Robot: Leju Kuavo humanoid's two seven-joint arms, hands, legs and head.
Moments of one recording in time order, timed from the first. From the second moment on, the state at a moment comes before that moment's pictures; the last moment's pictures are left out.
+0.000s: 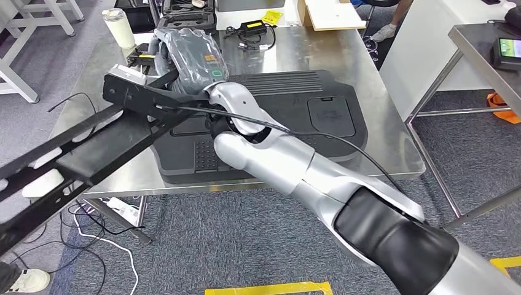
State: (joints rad) left arm -0.18 -0.05 -1.13 -0.25 1.31 0.06 -0.23; right arm -1.13 0.14 0.93 -1.07 0.43 -0.34 0.37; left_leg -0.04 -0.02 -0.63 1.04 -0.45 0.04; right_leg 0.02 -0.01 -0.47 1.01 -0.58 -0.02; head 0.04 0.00
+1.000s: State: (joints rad) left arm -0.19 -0.05 -1.13 -0.25 1.26 0.05 -0.20; right arm -1.24 0.21 0.98 -0.79 0.31 -0.51 0.43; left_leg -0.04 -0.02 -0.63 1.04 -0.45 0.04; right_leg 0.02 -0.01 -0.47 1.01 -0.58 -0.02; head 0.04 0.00
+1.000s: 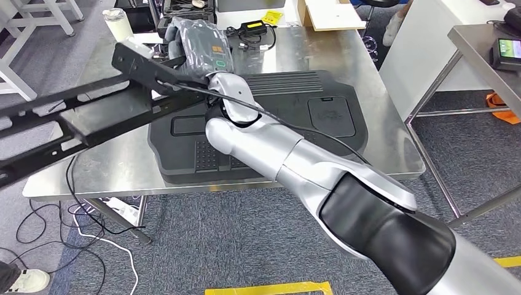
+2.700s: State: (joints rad) left arm -0.21 -0.08 -1.08 -0.25 1.14 -0.01 -0.16; right arm -1.39 0.03 0.92 -0.61 1.39 0.22 0.71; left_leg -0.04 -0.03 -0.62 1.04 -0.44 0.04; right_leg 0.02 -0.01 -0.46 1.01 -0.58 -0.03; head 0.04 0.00
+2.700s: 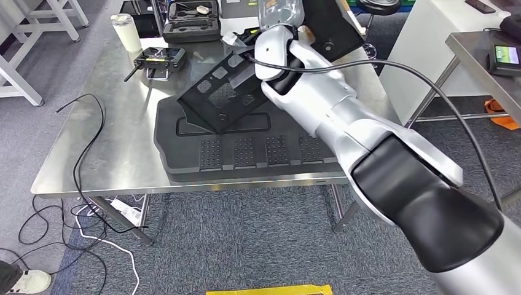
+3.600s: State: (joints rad) left arm -0.23 -0.09 -1.06 -0.27 1.04 -0.03 -0.14; right arm -1.31 -0.07 0.68 -0.88 -0.76 -0.13 0.21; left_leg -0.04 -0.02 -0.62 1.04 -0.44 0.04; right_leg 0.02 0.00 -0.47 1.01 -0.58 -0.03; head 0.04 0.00
